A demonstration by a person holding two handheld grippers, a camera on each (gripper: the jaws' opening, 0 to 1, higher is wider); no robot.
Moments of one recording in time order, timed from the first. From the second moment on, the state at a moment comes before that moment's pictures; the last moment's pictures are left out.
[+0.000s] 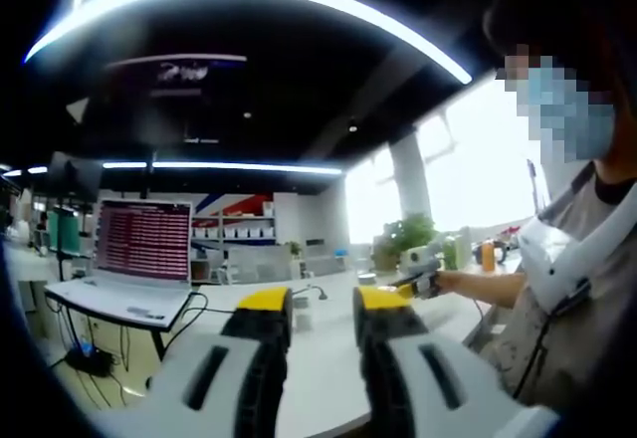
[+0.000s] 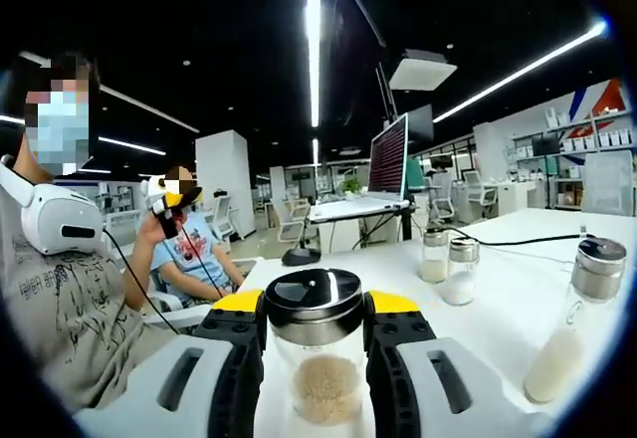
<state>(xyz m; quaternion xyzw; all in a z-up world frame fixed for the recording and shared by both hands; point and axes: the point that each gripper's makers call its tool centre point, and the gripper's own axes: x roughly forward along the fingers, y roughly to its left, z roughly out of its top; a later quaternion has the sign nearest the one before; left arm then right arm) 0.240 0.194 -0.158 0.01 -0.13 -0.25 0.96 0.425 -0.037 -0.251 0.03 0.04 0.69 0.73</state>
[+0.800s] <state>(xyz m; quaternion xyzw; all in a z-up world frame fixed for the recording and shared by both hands) 0.242 0.197 -0.159 0.02 -0.13 -0.23 0.96 0.424 -0.048 -0.266 0.03 0.09 0.60 0.80</state>
